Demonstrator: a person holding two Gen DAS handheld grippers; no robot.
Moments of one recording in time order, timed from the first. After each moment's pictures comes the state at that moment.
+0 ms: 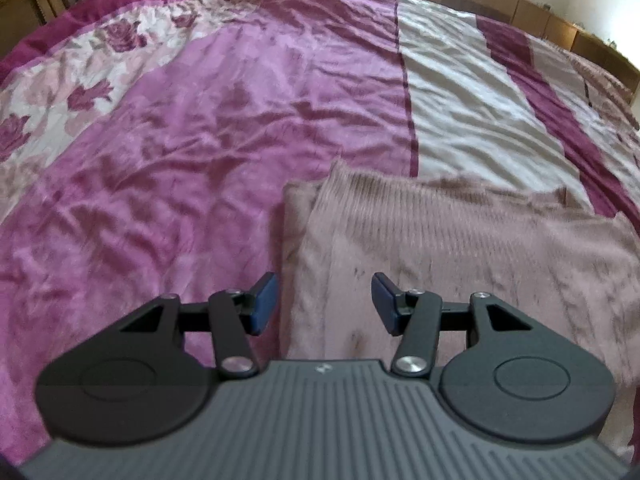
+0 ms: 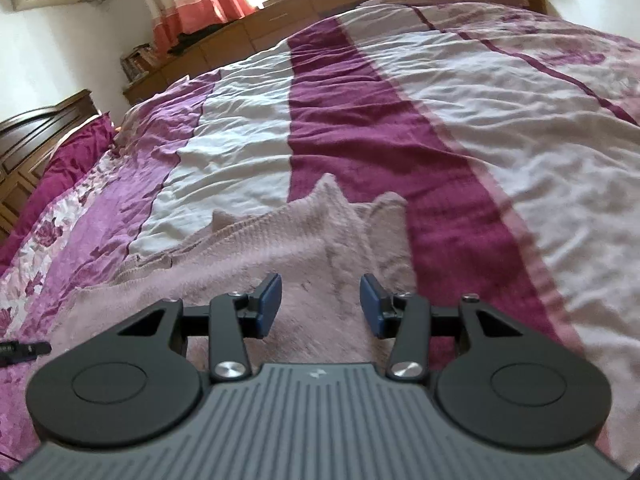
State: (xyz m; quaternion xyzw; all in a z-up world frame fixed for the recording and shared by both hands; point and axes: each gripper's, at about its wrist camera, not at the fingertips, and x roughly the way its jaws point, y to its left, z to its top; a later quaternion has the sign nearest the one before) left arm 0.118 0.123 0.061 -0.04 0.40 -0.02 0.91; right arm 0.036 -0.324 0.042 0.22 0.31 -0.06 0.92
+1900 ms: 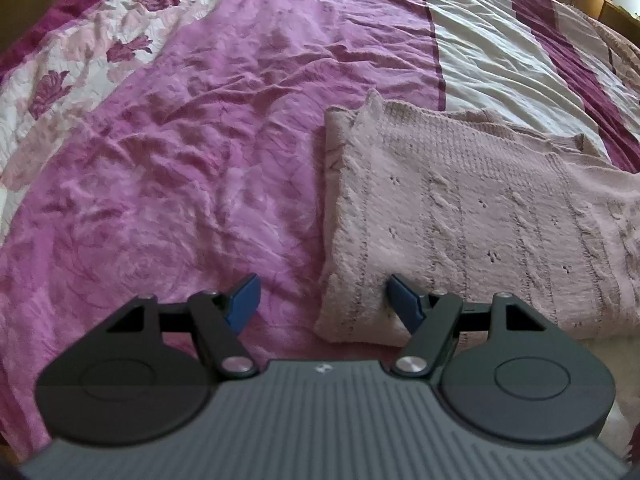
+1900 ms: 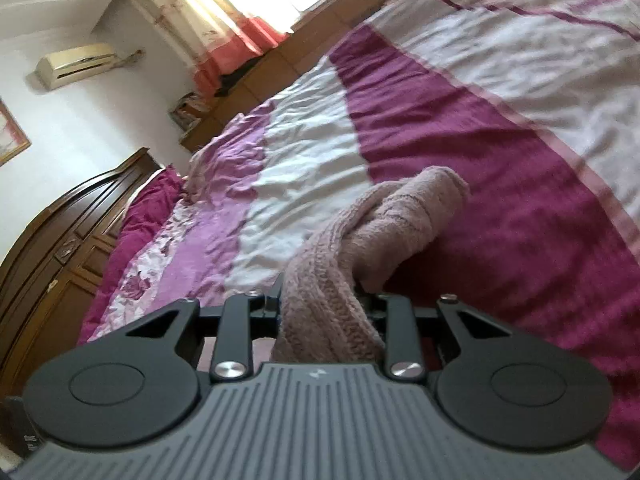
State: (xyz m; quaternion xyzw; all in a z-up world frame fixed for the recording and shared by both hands) left arm 0.077 0.133 0.058 -0.02 0.46 0.02 0.89; right arm 0.040 -0.310 0.055 0.34 0.25 0.04 0.90
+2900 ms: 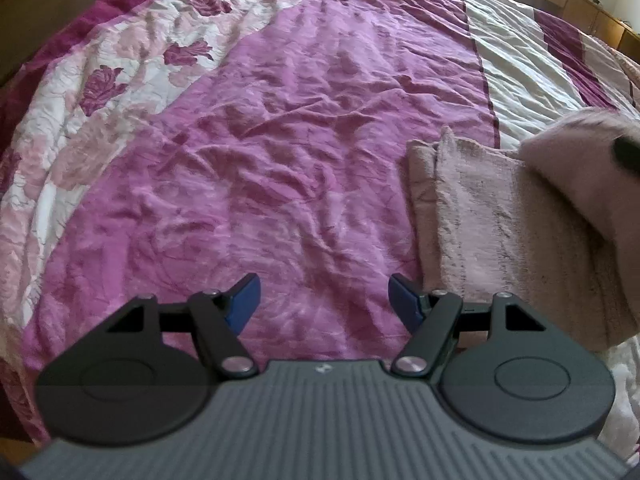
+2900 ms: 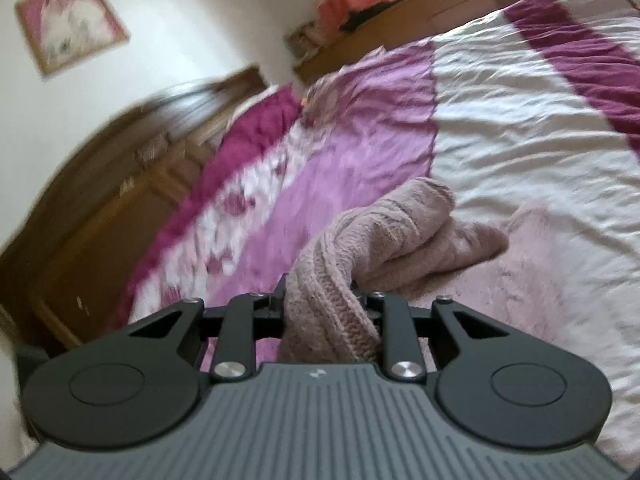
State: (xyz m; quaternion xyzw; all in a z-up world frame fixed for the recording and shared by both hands) left arm 0.066 0.203 0.082 -0.04 0.44 0.05 0.89; right arm 0.104 -0.065 0.104 0.24 0.28 0.20 0.91
